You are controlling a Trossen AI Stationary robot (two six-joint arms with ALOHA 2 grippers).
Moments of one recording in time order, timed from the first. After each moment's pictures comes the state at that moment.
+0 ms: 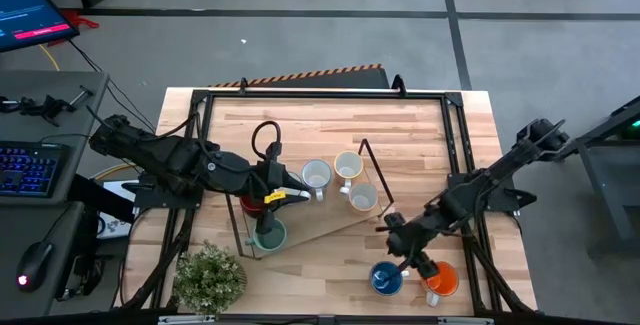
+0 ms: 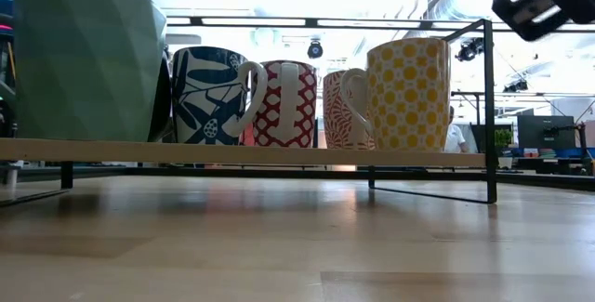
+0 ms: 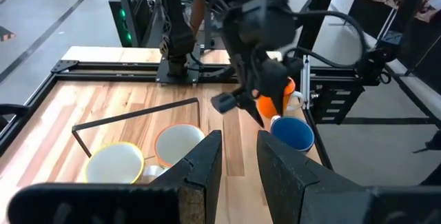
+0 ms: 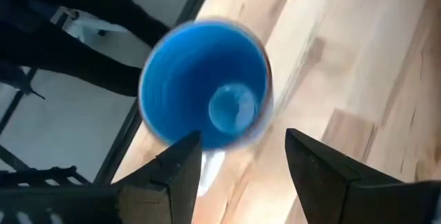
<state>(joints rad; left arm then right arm) -0.39 1.38 1.53 -0.58 -0.32 -0.18 0.61 1.36 0.89 -0.46 -0.16 0.24</state>
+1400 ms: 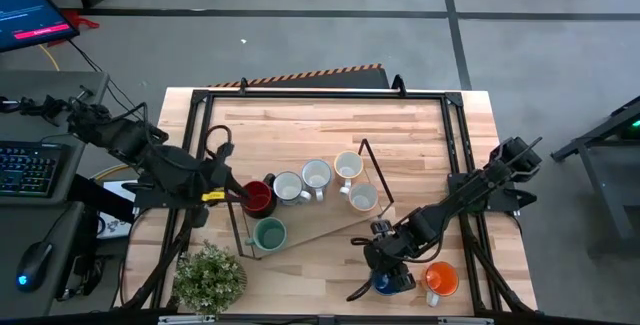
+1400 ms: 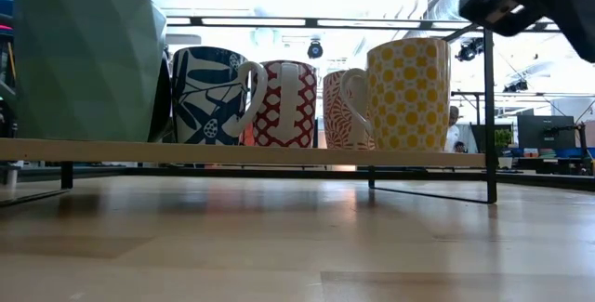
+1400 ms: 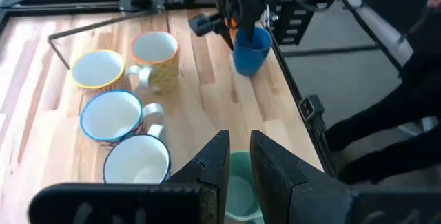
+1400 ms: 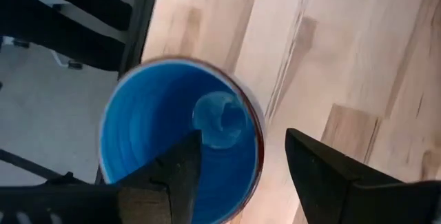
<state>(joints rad) -0.49 1.05 1.39 -0.95 -0.22 -0.24 0.59 1.68 1.23 -0.72 -0.13 0.36</state>
